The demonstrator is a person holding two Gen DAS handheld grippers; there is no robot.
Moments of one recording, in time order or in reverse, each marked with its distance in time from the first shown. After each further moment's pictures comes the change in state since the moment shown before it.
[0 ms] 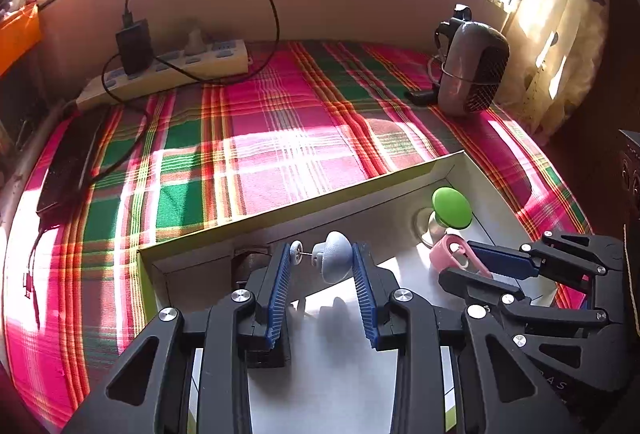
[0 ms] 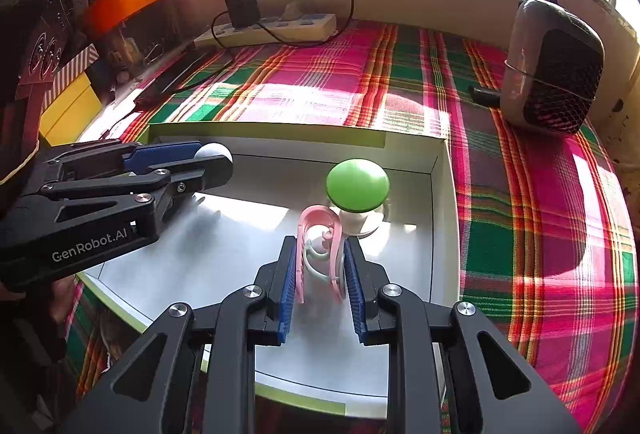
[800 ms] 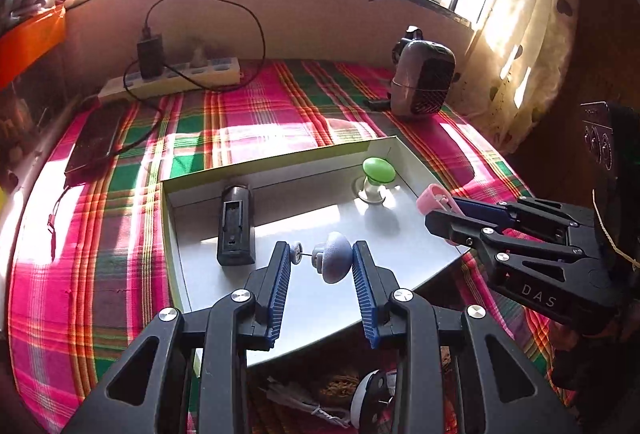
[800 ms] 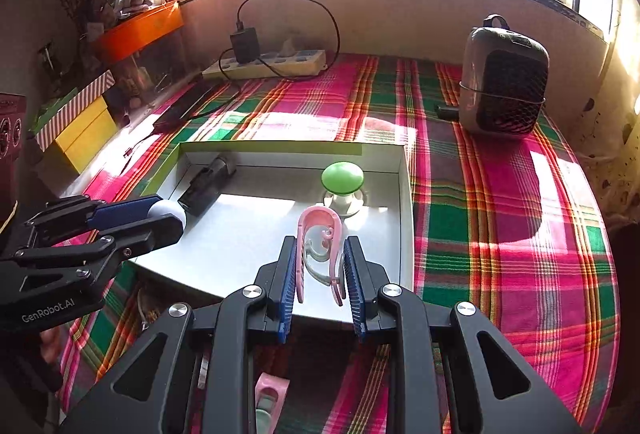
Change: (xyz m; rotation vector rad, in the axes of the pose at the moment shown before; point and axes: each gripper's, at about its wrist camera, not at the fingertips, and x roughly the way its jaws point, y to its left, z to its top) left arm -0.071 -0.017 -0.048 -0.019 -0.076 -0.057; right arm -0.057 0.001 -0.022 0.034 -0.108 -0.019
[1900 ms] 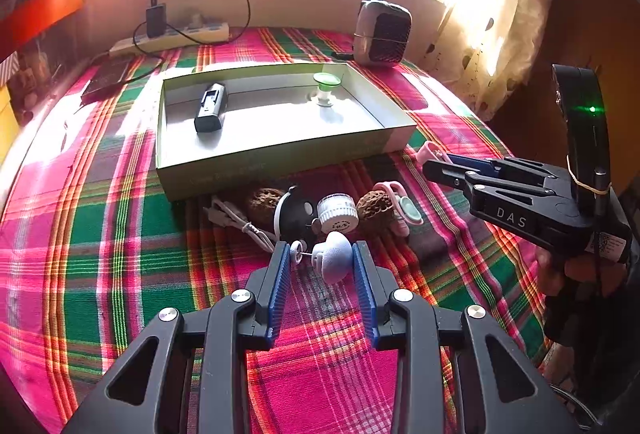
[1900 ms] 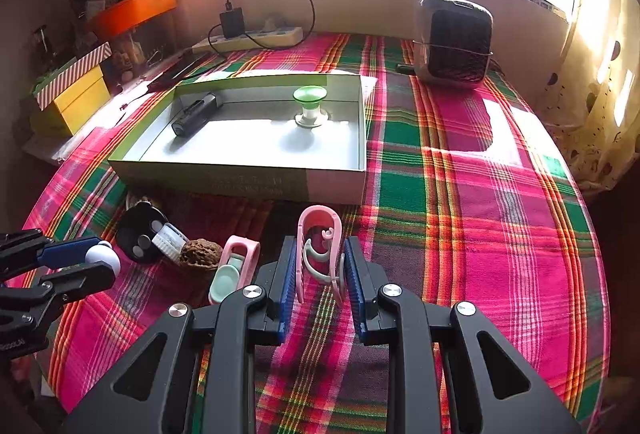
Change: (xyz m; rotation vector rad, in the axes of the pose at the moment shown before) left arm -0.059 -0.042 -0.102 0.005 0.026 -0.023; right arm -0.044 -0.006 -0.080 0.001 0.002 -0.089
